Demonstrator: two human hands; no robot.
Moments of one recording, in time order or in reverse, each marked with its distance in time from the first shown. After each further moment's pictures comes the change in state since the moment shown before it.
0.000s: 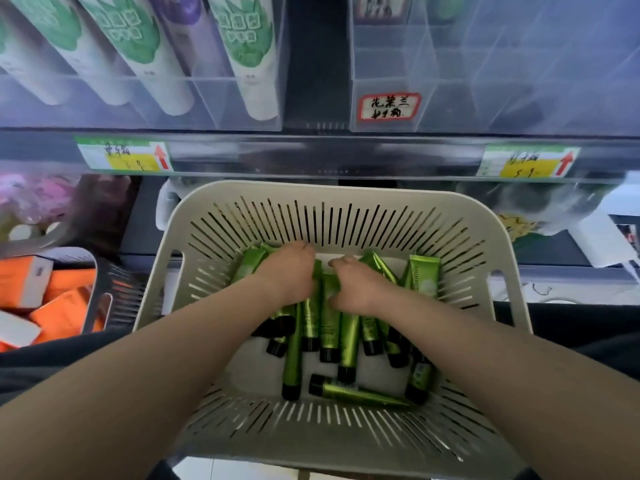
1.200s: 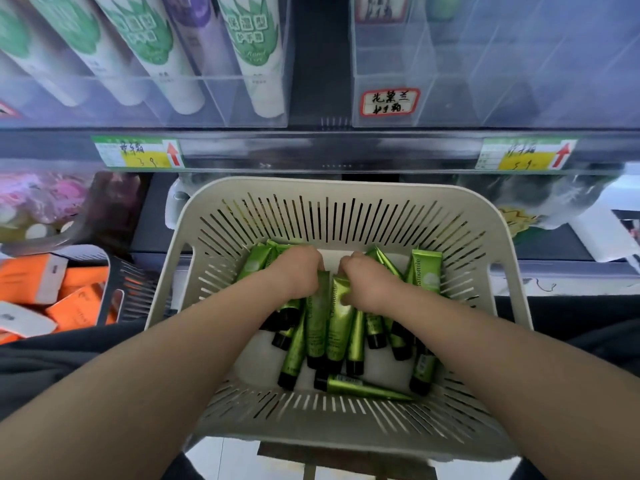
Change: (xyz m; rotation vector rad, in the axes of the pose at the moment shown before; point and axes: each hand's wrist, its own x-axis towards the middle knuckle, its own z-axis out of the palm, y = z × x) left_hand -0.006 0.008 -0.006 -0.028 -0.124 -0.059; right_hand -0.011 0.002 -0.001 -0.096 0.082 -0.044
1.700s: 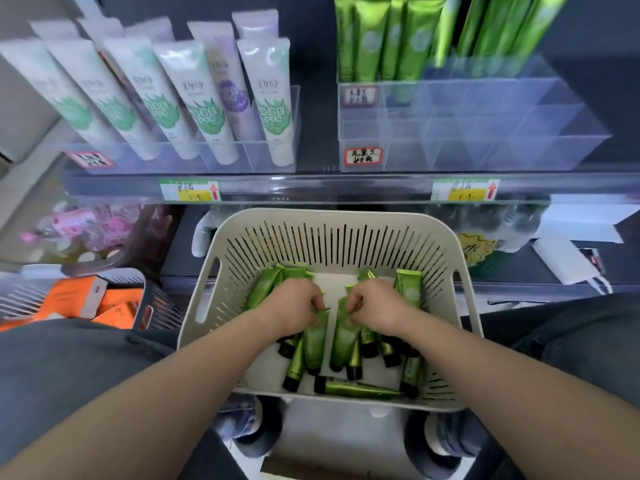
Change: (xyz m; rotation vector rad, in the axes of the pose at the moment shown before) left_hand -0.077 0.014 -0.004 -0.084 0.133 0.068; right_hand -0.067 -0.005 -0.017 0.312 0.127 0.023
